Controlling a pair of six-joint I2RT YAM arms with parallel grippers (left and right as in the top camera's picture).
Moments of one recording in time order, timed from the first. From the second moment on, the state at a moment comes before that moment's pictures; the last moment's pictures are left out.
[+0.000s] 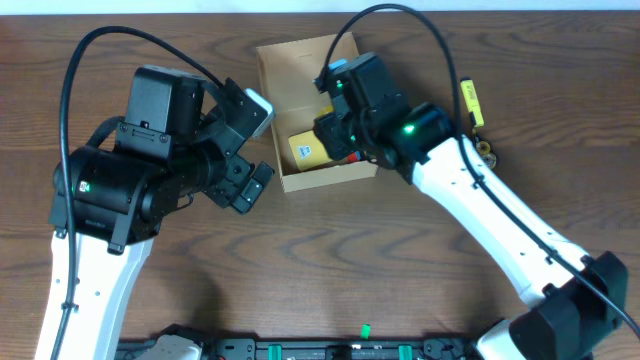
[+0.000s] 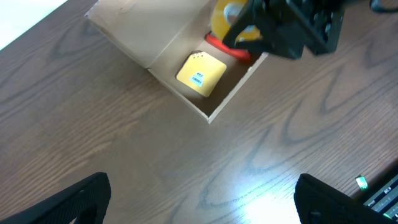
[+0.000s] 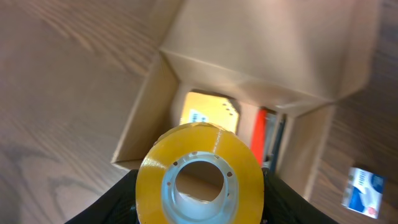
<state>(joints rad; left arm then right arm) -0.32 1.30 1.69 -1.37 0.18 0.35 0.62 1.68 1.52 -0.74 -0.06 0.15</state>
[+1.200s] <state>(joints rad) -0.32 1.30 1.69 -1.37 0.18 0.35 0.64 1.78 1.52 -0.75 0.10 0.21</state>
